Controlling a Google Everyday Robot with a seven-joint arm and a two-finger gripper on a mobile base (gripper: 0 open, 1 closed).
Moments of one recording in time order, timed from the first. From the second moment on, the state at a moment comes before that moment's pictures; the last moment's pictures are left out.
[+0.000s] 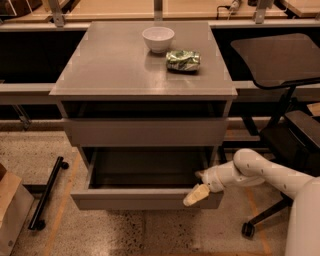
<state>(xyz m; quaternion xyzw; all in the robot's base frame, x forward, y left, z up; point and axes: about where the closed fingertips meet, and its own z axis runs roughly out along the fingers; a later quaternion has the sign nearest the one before) 0.580 -0.130 0.442 -0.43 0.80 0.34 0.23</state>
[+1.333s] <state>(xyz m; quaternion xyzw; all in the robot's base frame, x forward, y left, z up) 0.522 -0.119 0.409 -0.40 0.83 0.38 0.09</state>
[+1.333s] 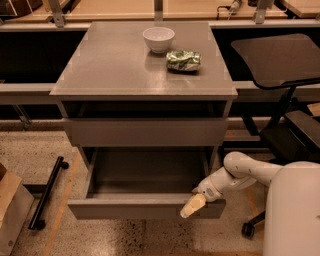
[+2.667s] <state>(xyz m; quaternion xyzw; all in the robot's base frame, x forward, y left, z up) 0.450 -0.134 0.439 -0.39 0.84 0.38 0.04</state>
